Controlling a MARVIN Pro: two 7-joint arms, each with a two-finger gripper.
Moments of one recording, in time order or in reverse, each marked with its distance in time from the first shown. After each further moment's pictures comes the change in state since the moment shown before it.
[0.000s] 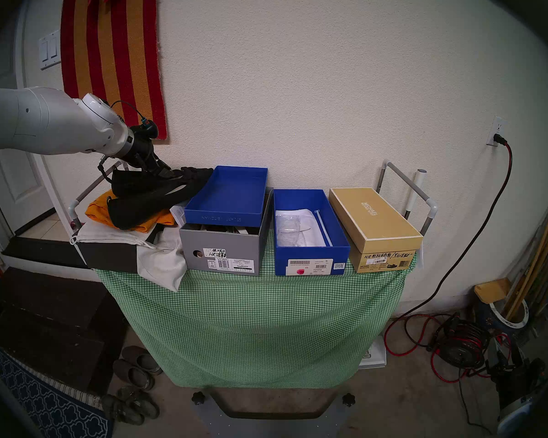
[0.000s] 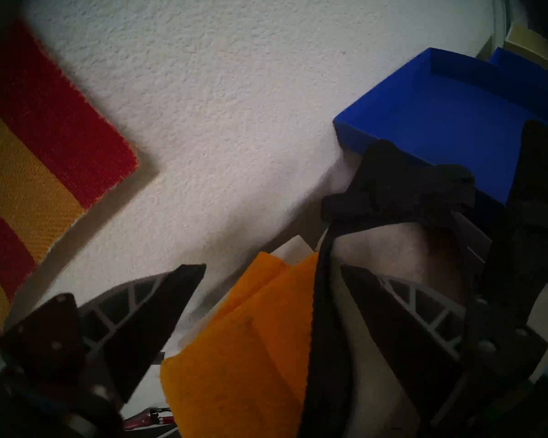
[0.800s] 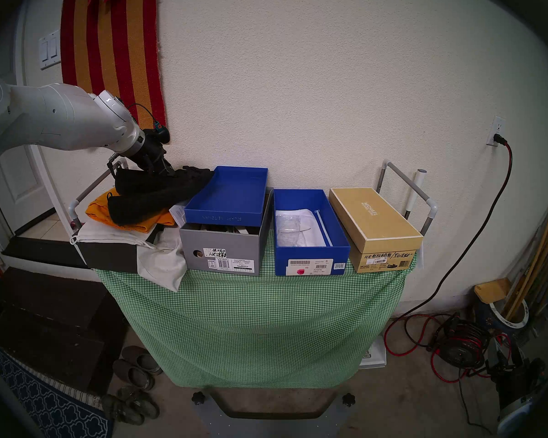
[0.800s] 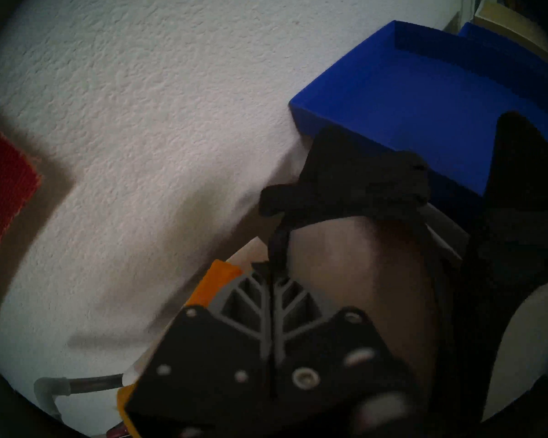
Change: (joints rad) left arm 0.111 -0.090 -0.040 0.178 0.018 0.041 -0.250; right arm 0.000 0.000 0.000 0.000 0.000 0.000 0.000
